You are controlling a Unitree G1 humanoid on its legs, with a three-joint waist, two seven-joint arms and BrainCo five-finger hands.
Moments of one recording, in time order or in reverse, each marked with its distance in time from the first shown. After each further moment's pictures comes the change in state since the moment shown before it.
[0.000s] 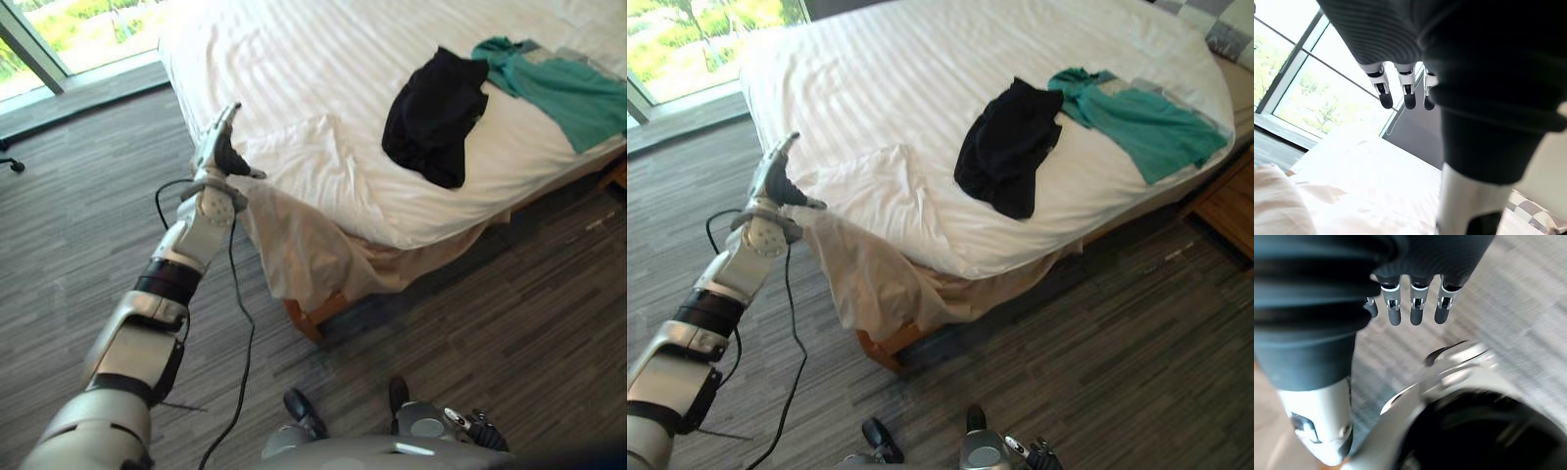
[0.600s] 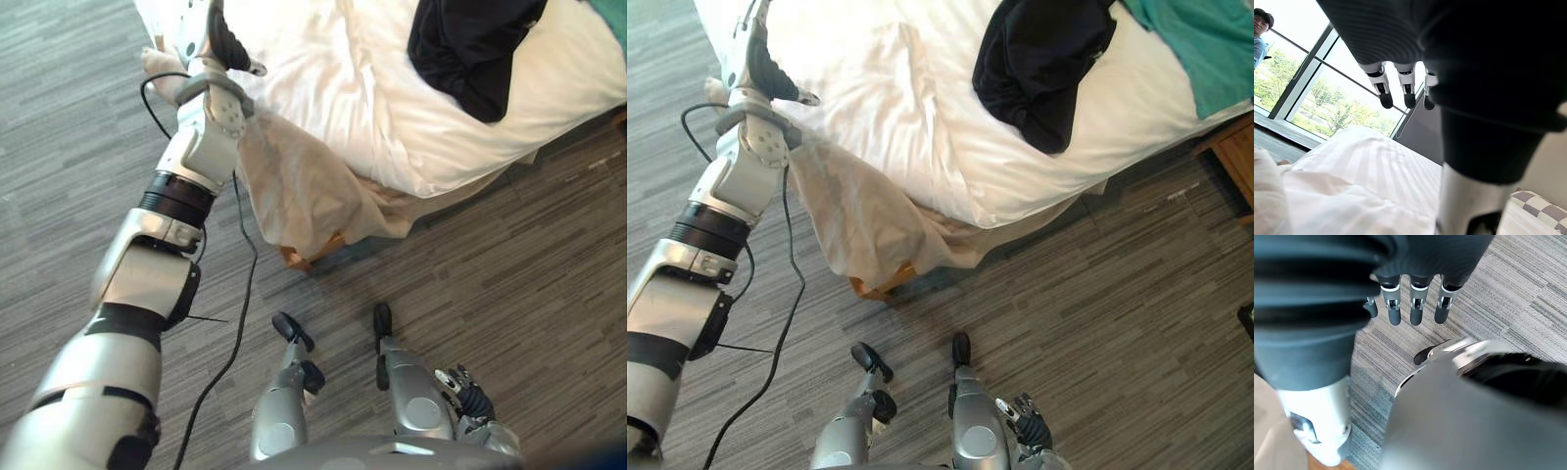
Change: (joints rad) left arm -0.358 -0.032 -0.082 0.075 0.079 0.114 0.062; right arm -0.011 0.007 0.077 -0.205 0.176 -0.044 0.052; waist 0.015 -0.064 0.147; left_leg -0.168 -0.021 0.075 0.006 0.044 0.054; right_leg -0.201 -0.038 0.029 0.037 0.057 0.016
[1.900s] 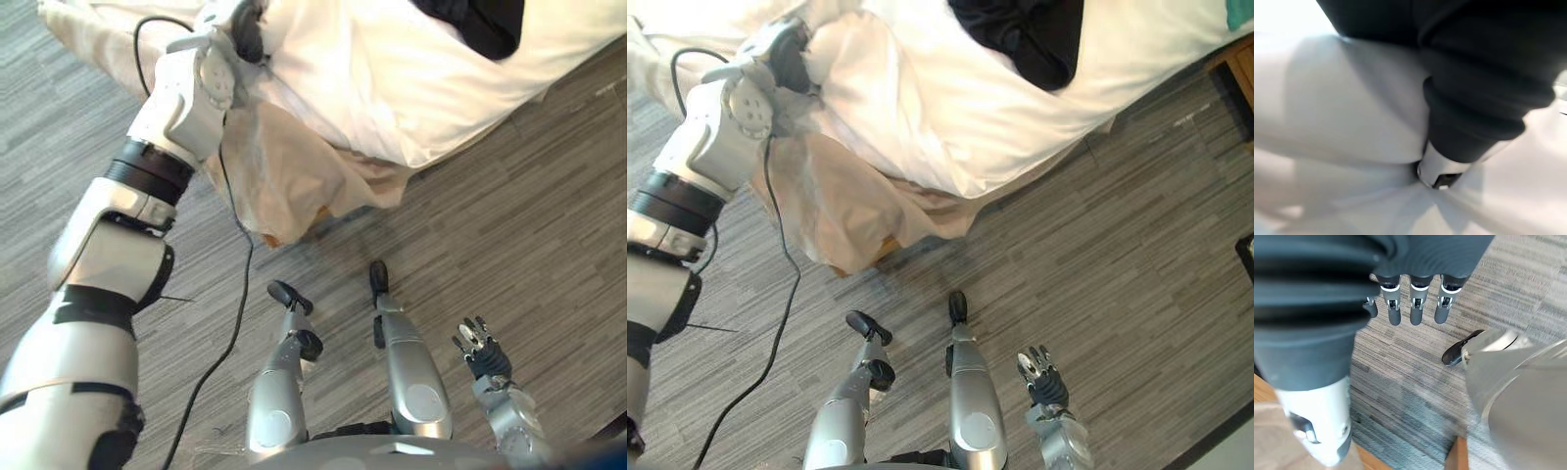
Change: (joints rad) left arm -0.050 0.206 -0.202 -0.138 -0.017 -0.130 -0.495; right arm -0.051 -0.005 -0.131 -0.085 0.079 -0.008 0.069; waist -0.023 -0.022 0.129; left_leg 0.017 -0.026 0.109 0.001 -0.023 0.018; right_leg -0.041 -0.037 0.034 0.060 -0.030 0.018
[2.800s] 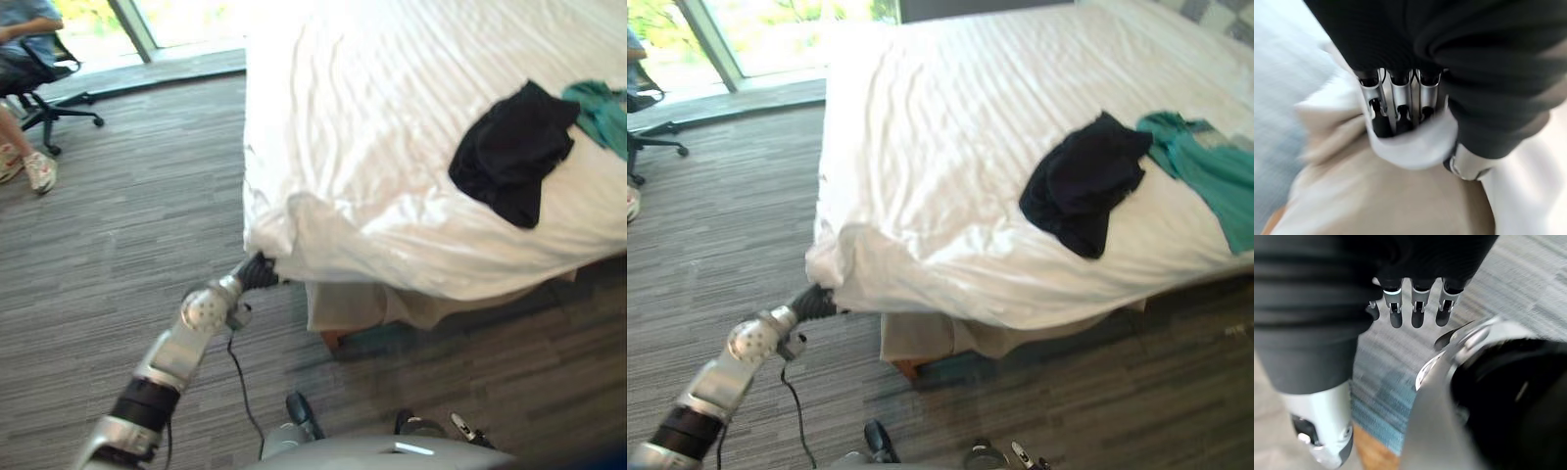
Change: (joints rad) left arm 1.261 -0.324 0.378 -0.199 -0.222 -0.089 -0.167; right arm 0.126 0.062 0.056 0.266 0.002 0.119 -0.193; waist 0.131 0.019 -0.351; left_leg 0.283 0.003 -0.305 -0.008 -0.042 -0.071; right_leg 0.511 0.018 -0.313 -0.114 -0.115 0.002
